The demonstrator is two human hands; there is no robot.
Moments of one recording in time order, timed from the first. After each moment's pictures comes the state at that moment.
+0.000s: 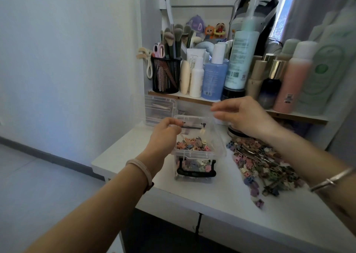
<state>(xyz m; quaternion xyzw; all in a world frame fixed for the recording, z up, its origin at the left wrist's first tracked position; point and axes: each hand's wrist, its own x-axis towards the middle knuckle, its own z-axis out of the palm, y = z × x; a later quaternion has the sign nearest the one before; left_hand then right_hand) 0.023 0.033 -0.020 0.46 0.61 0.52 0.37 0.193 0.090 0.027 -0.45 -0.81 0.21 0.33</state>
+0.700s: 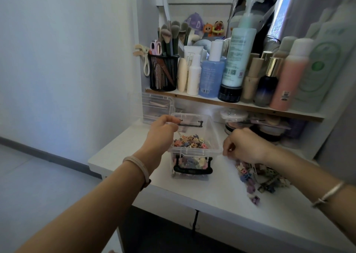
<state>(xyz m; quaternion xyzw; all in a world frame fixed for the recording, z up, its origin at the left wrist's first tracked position) 0.023 0.033 -0.019 0.45 0.62 0.52 0.38 0.215 0.090 -0.017 -0.49 -0.87 0.07 0.04</state>
